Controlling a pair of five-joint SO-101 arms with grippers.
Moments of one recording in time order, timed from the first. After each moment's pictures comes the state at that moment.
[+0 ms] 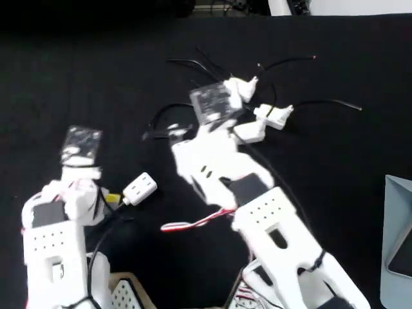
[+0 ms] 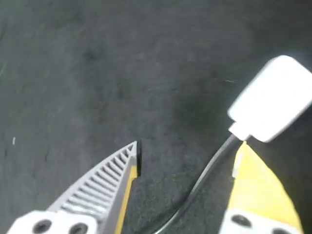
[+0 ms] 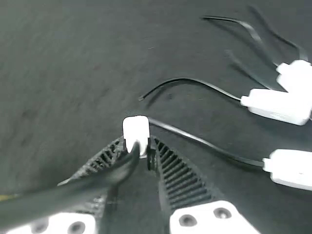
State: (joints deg) left arm -19.7 -63.2 69.7 64.0 -23.2; right arm -32.1 -38.9 53.9 32.8 -10.0
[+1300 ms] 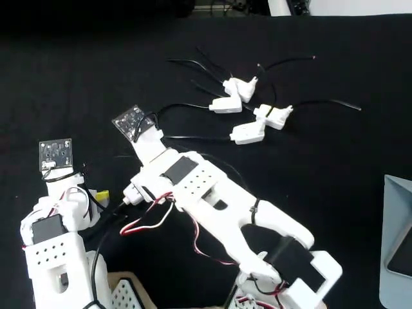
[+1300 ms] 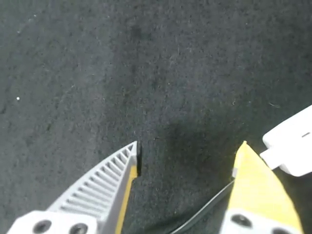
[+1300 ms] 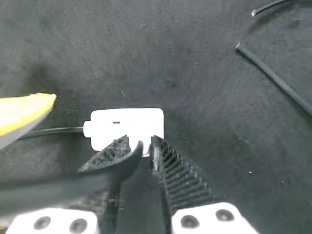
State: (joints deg) left arm -26.5 -69.7 79.1 57.6 -13.1; right arm -45.7 -6.8 34.9 44.6 -6.6
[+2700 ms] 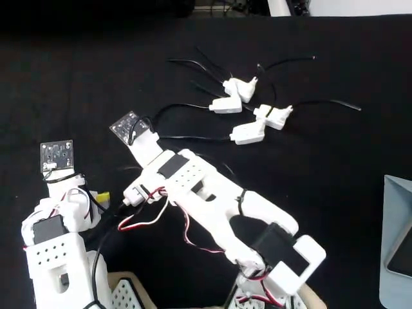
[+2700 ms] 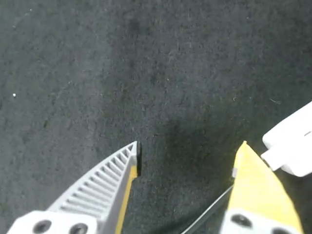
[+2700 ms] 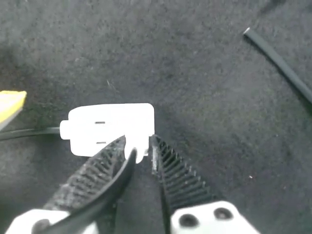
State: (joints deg) left arm -26.5 -70.0 80.0 57.6 -13.1; right arm -45.5 3.4 31.8 44.3 -2.9
